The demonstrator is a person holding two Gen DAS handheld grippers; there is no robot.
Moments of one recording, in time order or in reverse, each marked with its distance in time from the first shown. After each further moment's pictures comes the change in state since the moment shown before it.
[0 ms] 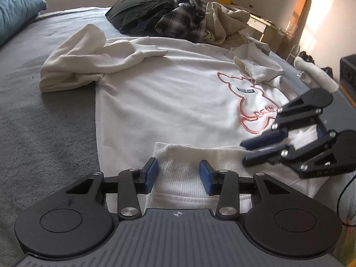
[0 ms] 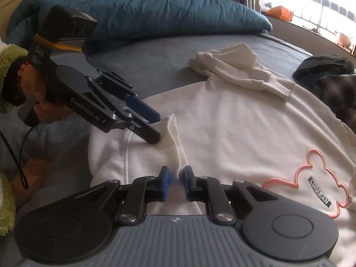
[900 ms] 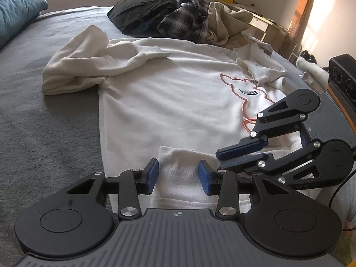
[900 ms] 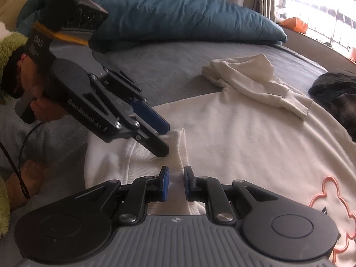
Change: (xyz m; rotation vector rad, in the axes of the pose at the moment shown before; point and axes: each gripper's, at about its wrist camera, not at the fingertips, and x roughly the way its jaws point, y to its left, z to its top) left arm 0.000 0.004 0.007 -0.009 0.011 0.010; right arm 0.032 0.003 0.011 -0.059 -0.010 0.049
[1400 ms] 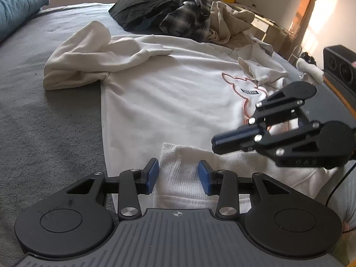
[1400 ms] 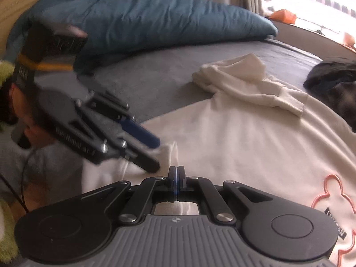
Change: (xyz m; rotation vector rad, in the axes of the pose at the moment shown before) left arm 0.000 0.006 -0.001 -0.013 0.012 -0.019; right arm -0.002 -0.018 0.012 0.110 -0.052 0.044
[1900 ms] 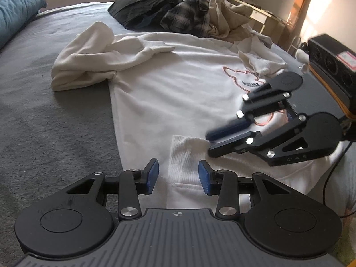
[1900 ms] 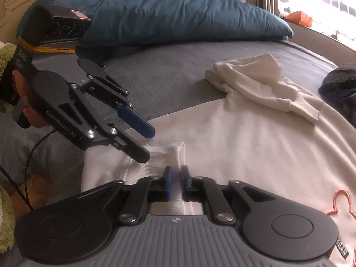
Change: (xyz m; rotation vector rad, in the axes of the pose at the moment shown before) left arm -0.011 0.005 -0.001 0.046 0.036 0.015; right arm 0.020 0.001 0.005 -0.078 0.058 0.026
